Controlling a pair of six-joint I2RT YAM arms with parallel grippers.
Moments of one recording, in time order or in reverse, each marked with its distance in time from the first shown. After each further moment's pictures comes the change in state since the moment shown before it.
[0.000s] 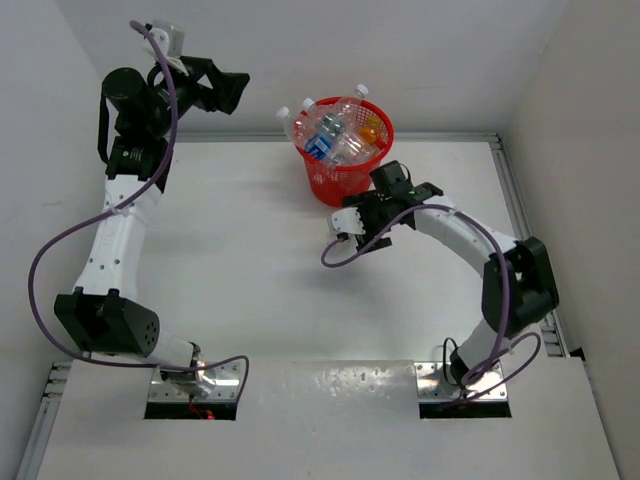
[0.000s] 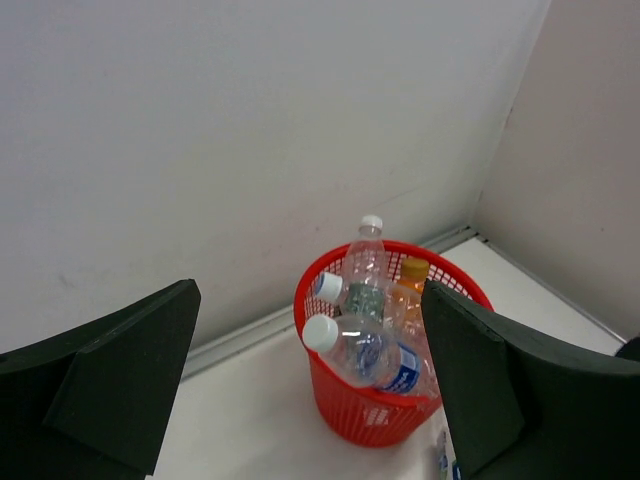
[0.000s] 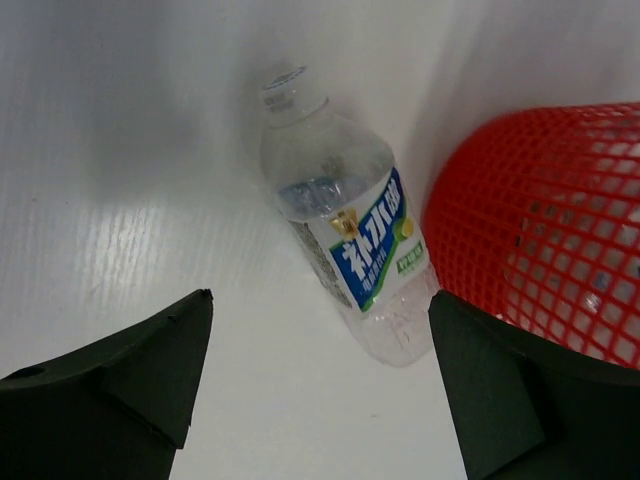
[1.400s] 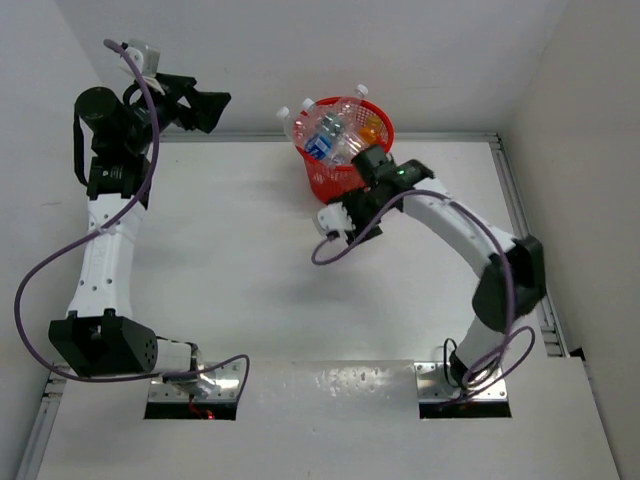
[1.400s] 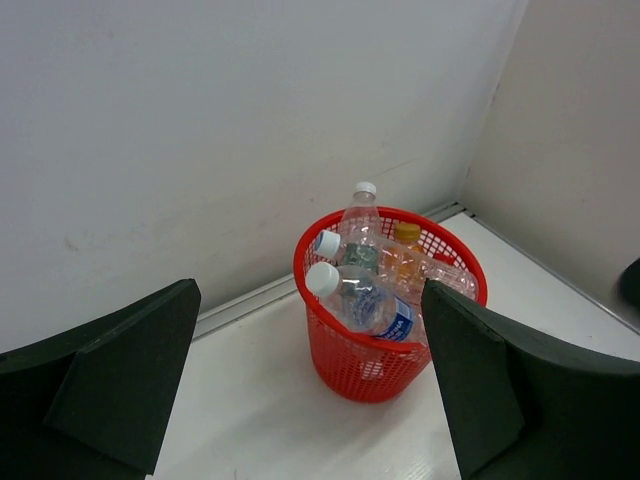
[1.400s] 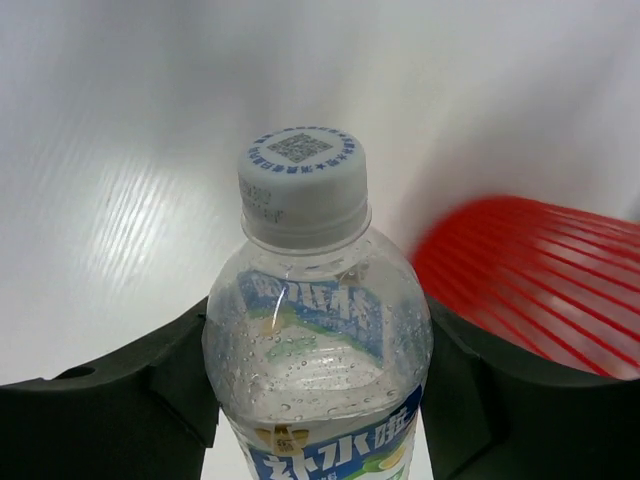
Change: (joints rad) left arm 0.131 -0.112 -0.138 -0.002 0.151 -0.028; right arm 0.083 0.136 0.257 -0.338 0.001 -0.194
